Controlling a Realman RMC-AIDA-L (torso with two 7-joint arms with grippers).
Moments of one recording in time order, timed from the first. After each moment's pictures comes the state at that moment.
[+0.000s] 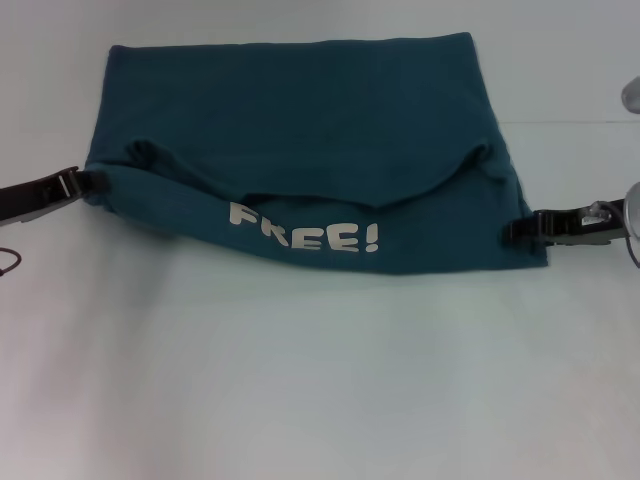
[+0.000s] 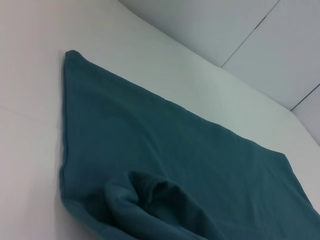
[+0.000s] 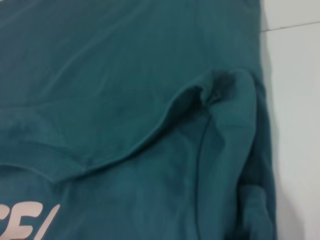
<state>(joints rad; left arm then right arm) -0.55 -2.03 0.64 0.71 2.05 1.02 -2.18 0.78 1.99 -0.84 -0.54 -2.48 -0.93 2.51</state>
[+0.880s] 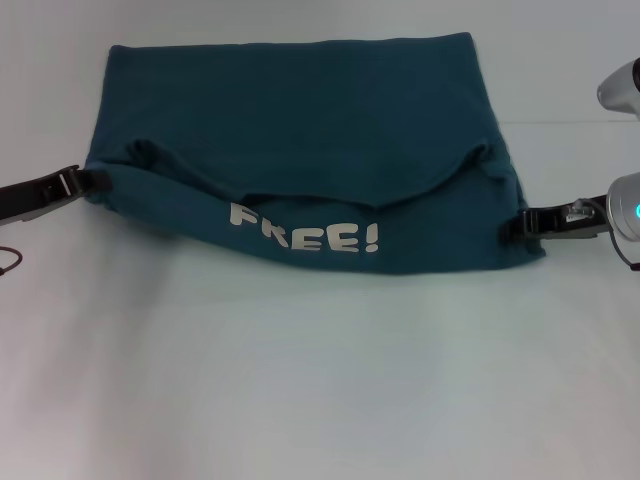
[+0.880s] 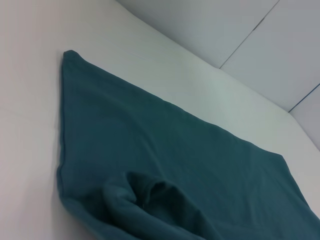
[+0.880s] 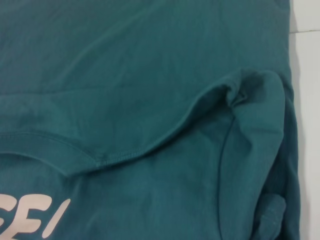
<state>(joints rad) -0.55 -2.03 0.64 0.71 2.04 1.03 -2.18 0.82 2.00 -0.89 -0.52 -2.48 -0.90 2.50</state>
